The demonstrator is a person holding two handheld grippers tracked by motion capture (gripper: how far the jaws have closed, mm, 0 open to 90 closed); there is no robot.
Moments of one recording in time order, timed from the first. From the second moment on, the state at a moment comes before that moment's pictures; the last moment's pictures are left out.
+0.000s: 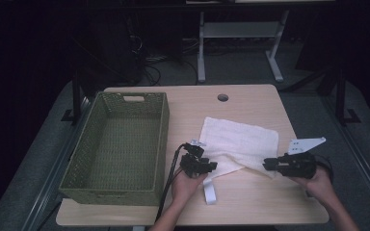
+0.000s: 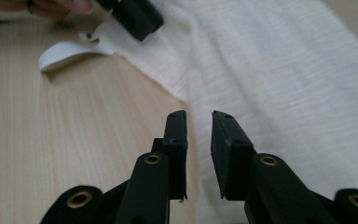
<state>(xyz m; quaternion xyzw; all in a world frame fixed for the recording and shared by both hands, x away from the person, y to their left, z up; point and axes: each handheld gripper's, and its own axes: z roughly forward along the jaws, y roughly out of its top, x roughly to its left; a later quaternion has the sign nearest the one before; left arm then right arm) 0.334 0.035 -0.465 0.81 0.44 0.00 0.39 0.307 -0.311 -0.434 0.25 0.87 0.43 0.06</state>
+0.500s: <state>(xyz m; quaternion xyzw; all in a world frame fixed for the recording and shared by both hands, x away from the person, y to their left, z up) 0.330 0.033 -0.465 0.82 0.42 0.00 0.38 0.306 -0.296 -0.465 0.26 0.90 0.33 0.13</state>
